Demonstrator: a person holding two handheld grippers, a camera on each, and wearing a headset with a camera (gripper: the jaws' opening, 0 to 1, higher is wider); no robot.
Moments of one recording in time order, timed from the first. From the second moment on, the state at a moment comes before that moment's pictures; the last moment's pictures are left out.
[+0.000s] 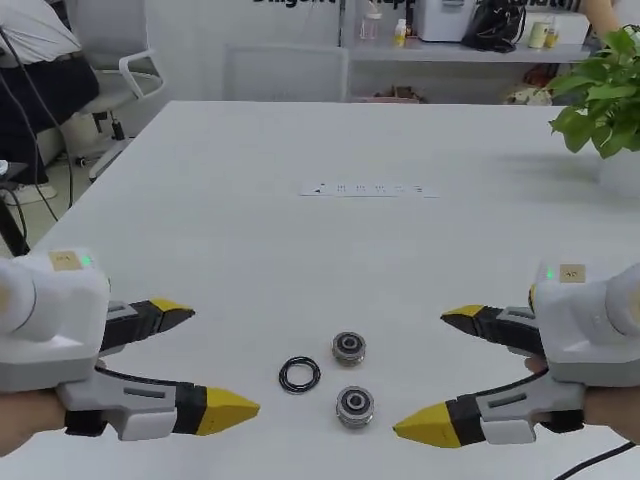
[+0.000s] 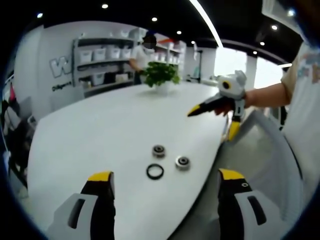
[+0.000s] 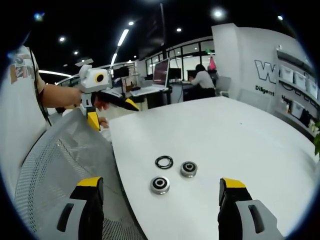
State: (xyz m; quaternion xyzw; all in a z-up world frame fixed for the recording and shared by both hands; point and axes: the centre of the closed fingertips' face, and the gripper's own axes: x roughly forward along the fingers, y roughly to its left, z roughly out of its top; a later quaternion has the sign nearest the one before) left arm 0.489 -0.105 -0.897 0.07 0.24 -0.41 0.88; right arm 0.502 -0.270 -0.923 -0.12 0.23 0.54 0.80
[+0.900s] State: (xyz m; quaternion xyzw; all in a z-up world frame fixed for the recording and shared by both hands) left arm 0.482 -0.104 -0.900 0.08 0.24 -0.41 0.88; right arm 0.494 -0.297 -0.924 -0.11 0.23 0.51 0.82
